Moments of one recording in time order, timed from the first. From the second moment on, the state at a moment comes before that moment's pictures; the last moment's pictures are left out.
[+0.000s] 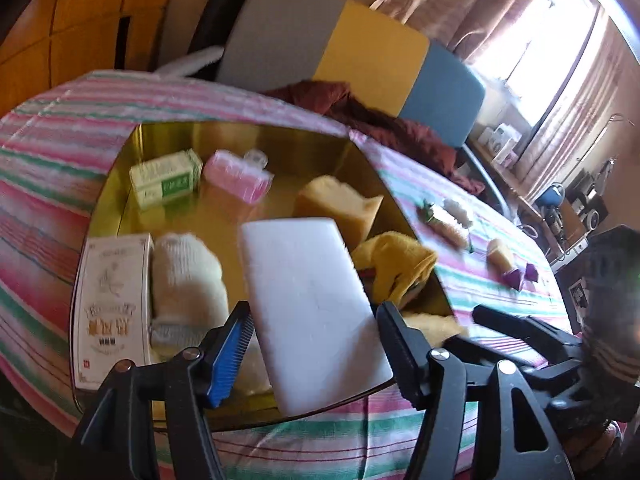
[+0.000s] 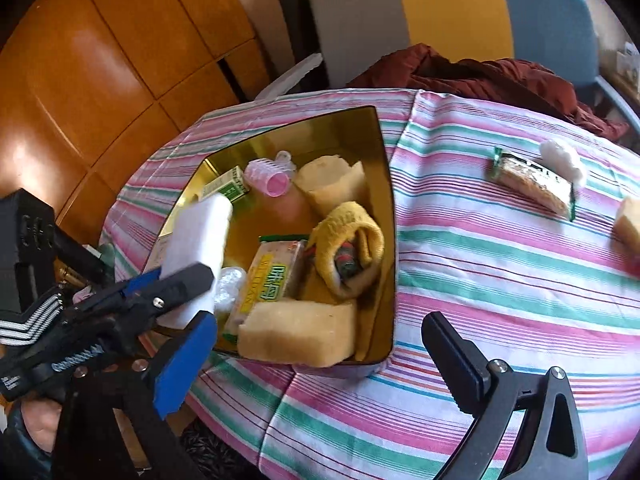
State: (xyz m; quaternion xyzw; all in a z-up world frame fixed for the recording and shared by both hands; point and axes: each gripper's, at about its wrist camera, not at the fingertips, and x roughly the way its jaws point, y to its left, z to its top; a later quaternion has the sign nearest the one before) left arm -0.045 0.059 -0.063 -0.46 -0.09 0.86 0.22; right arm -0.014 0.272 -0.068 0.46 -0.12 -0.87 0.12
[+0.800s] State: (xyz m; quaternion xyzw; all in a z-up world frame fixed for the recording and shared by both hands) left arm -0.028 0.021 -0.035 -0.41 -0.06 0.90 0.13; right arm 0.001 0.277 -0.060 0.43 -0.08 -0.90 0.08
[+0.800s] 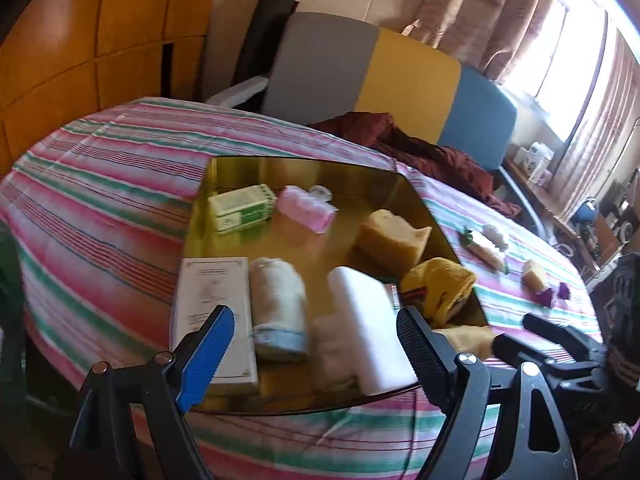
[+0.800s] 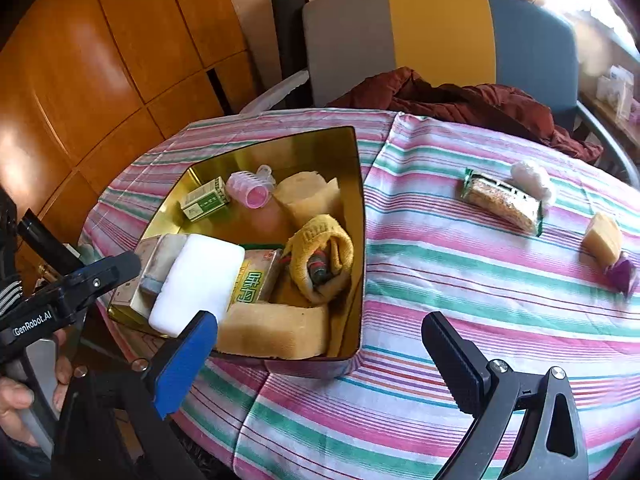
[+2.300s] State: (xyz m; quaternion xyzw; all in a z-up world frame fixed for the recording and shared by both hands) left arm -0.005 0.075 0.001 -0.36 0.05 0.92 0.13; right arm 0.006 0.371 -0.062 0.44 -0.09 -0.90 -0.03
